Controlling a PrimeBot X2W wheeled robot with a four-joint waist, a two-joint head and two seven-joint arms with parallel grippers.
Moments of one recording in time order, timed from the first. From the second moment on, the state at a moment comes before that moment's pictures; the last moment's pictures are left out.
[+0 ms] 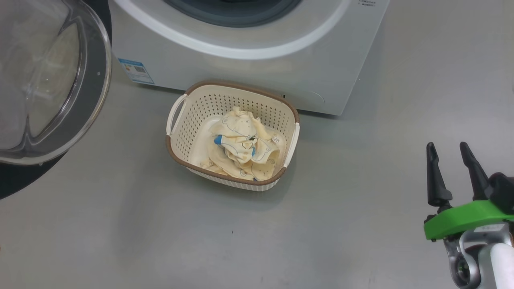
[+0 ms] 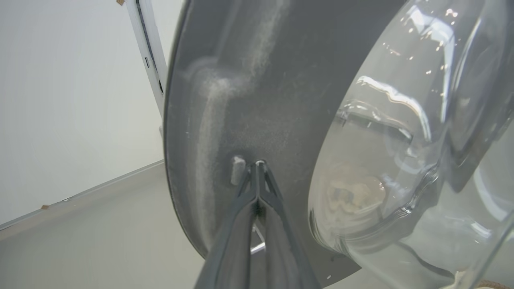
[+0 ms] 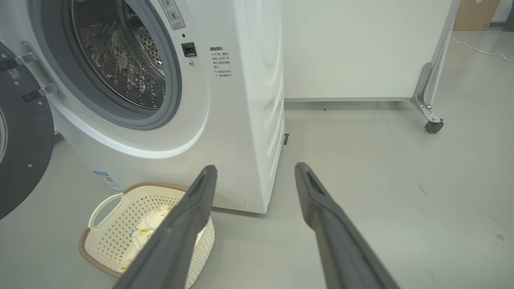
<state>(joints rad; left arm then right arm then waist) -0.37 0.43 0.24 0.59 -0.49 0.19 -0.25 -0.05 -0.04 -0.12 0.03 0.15 0.13 -0.11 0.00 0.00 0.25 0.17</state>
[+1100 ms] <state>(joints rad) -0.11 0.09 0.23 0.06 -0.22 0.05 -0.26 -0.01 -0.04 -0.10 0.04 0.14 0.13 -0.11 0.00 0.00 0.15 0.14</state>
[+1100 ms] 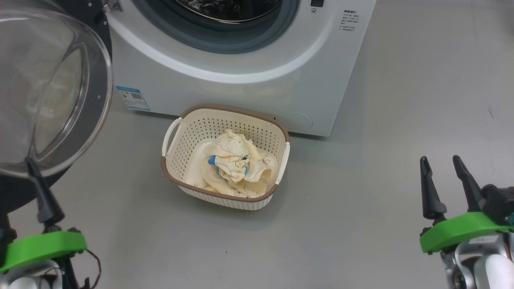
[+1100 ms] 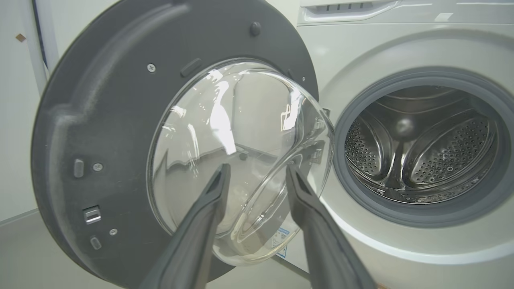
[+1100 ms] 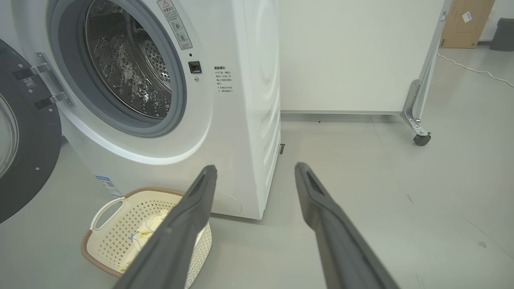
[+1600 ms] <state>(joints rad) -0.10 0.05 0.01 0.07 -0.19 0.04 -0.24 0.00 -0.04 -0.09 0.02 0.11 0.13 -0.11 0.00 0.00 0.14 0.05</state>
